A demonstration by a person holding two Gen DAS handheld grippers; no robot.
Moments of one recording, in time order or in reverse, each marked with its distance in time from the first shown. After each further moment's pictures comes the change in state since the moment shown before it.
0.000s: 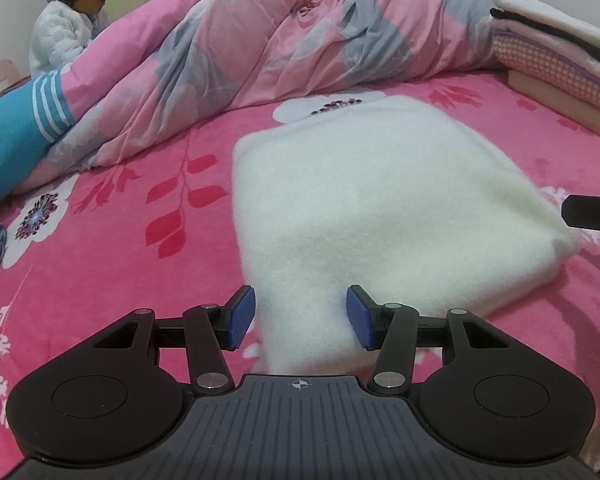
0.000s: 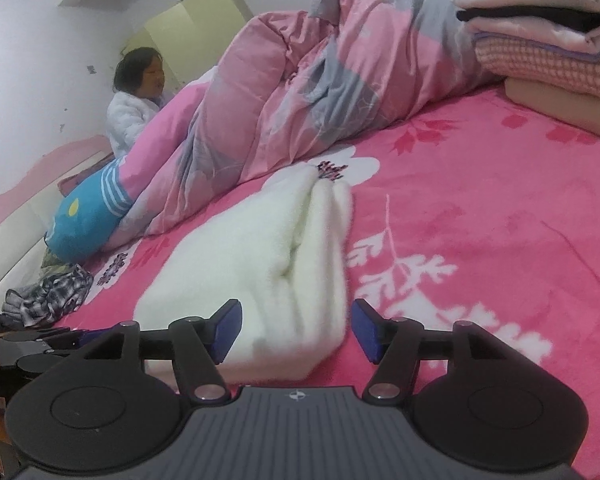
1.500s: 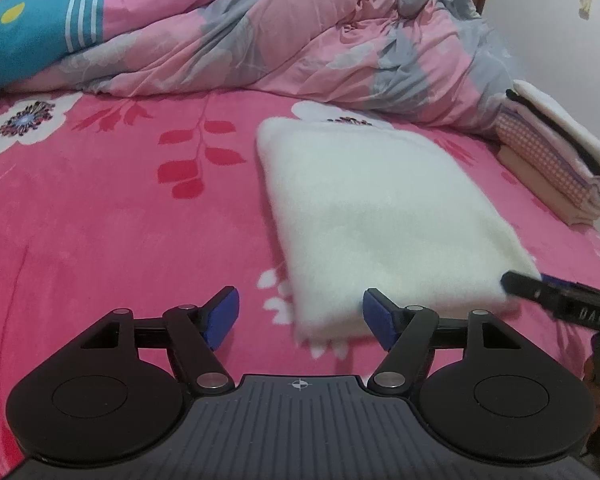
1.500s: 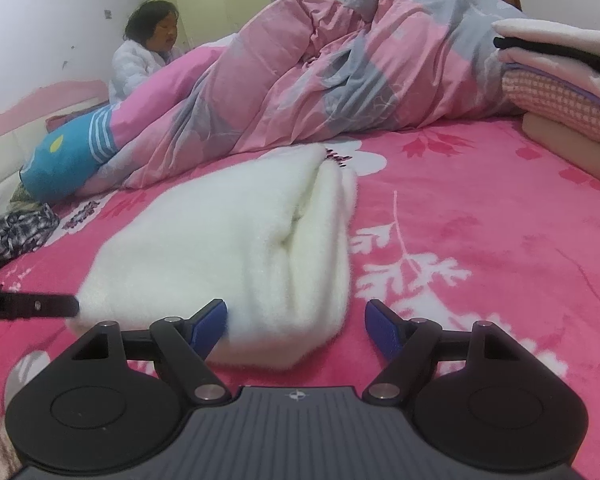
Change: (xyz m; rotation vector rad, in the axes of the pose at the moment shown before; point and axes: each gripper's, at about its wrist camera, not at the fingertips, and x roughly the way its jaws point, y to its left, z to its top) left arm -0.016 0.067 -0.037 -0.313 -0.031 -0.218; right arm 0.020 0.021 -0.022 -0.170 0.015 -0.110
